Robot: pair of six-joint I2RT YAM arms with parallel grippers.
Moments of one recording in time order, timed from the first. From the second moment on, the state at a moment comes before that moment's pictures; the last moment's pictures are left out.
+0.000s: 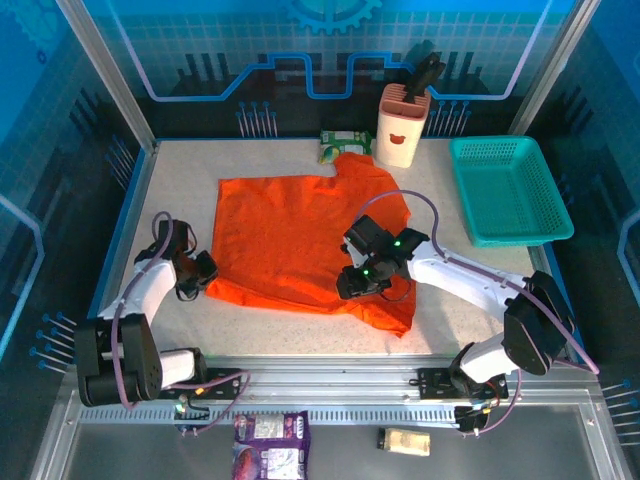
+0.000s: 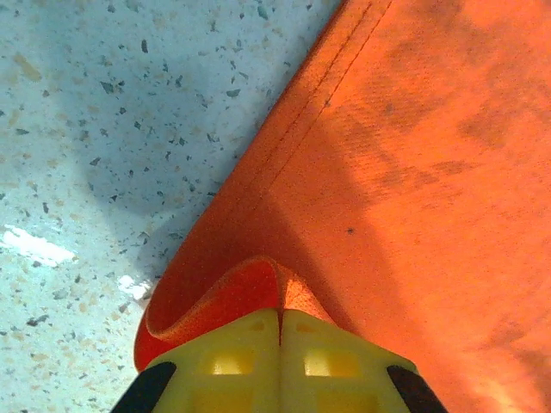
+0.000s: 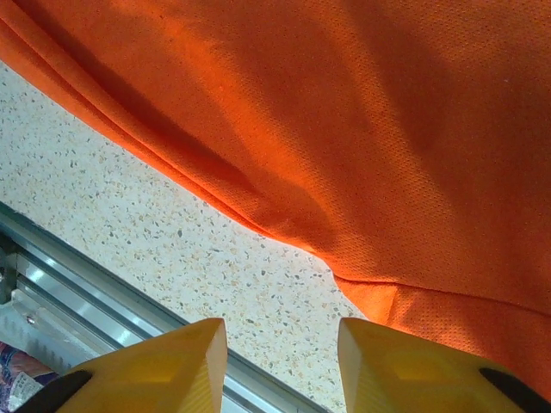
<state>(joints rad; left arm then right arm) 0.18 1.24 0.66 -0.66 0.21 -0.61 0.77 1.46 1.06 -0.83 -0.25 0.51</state>
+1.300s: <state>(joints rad) 0.15 0.83 0.51 -0.73 0.29 -1.03 0.87 1.99 1.29 -0.65 -0.51 0.47</state>
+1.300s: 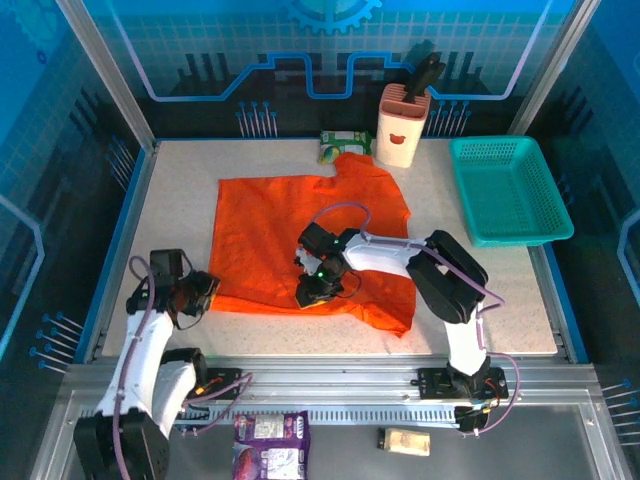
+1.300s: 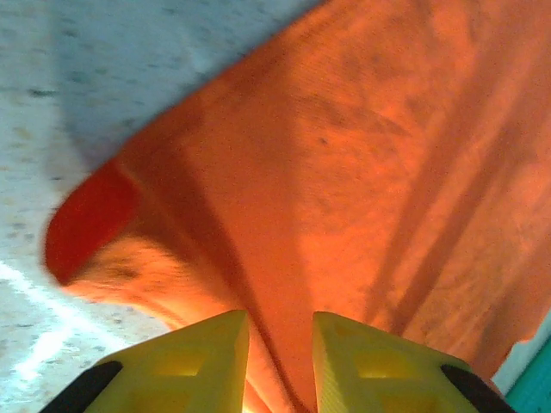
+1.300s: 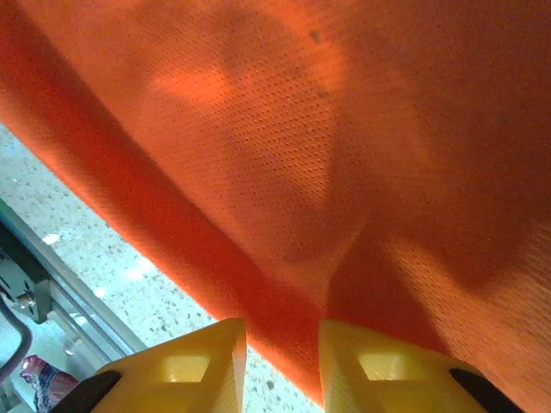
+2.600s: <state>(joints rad) -0.03 1.17 0.62 -0.57 0.35 -1.05 1.00 1.59 1.05 -1.01 -0.17 0.54</state>
